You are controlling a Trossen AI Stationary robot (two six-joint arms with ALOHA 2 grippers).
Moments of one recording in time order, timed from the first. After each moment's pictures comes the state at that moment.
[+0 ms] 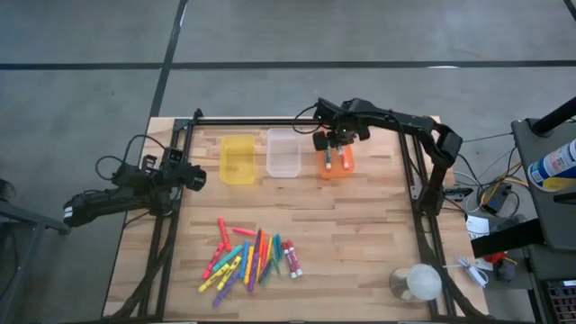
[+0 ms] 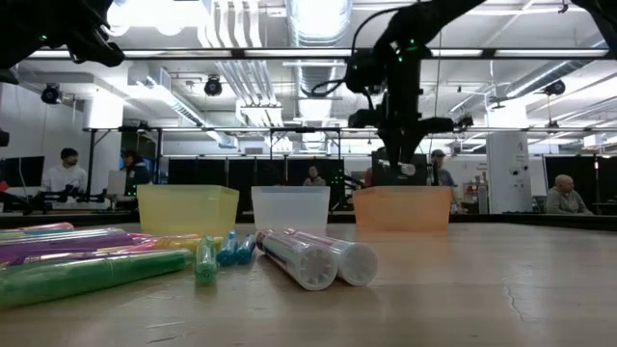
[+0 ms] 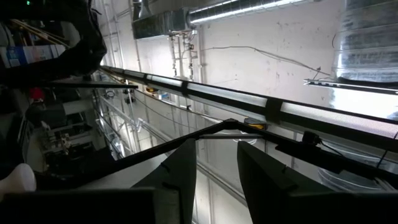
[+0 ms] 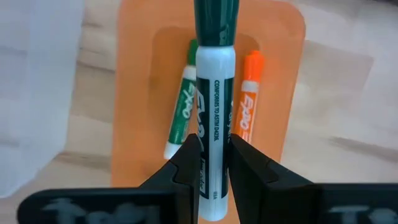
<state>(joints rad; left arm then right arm) 0.21 0.10 0.08 0.65 0.16 -1.62 -0.52 1.83 1.51 -1.08 0.12 0.82</state>
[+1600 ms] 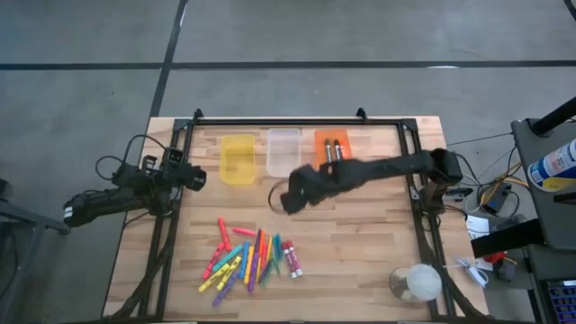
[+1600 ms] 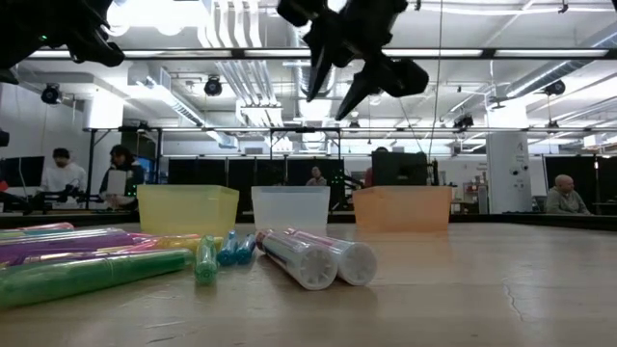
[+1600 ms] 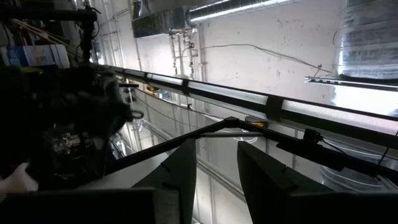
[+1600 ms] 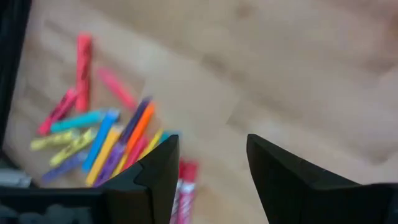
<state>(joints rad) 0.21 0.10 0.08 0.65 0.16 -1.61 0.08 1.84 1.58 -0.83 0.05 1.23</state>
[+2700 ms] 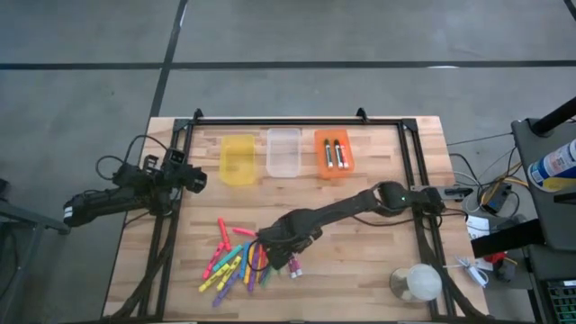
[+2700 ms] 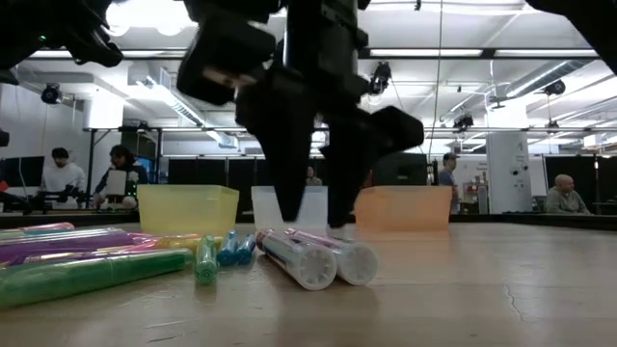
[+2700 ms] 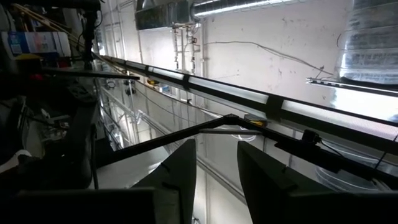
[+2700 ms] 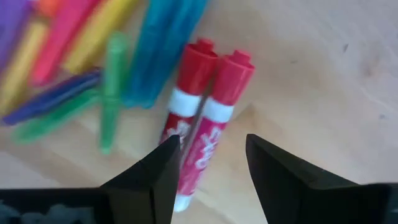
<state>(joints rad) 0.21 0.10 0.08 0.64 0.18 -1.66 0.26 2.39 2.07 -1.13 -0.18 1.20</state>
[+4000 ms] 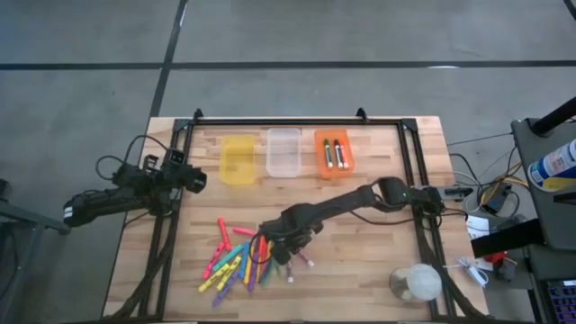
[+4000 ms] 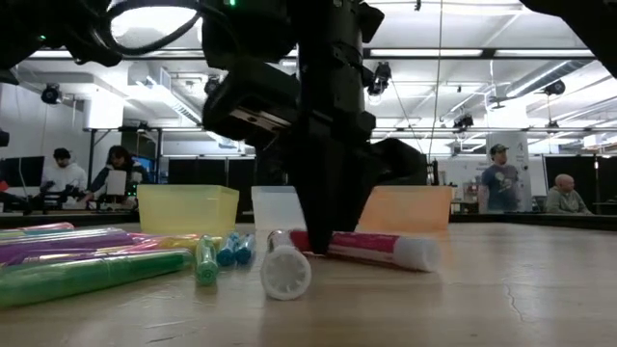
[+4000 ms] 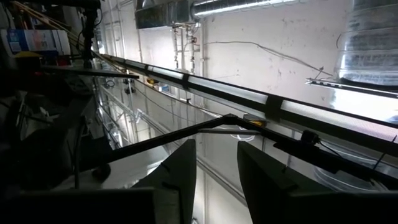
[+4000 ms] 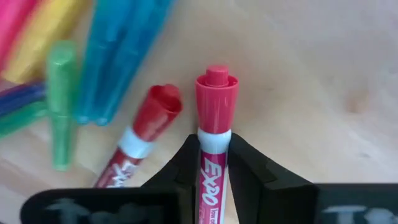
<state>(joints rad) 0.21 0.10 0.08 0.64 0.19 -1.67 0.21 2.37 1.93 -1.05 -0.21 1.08</state>
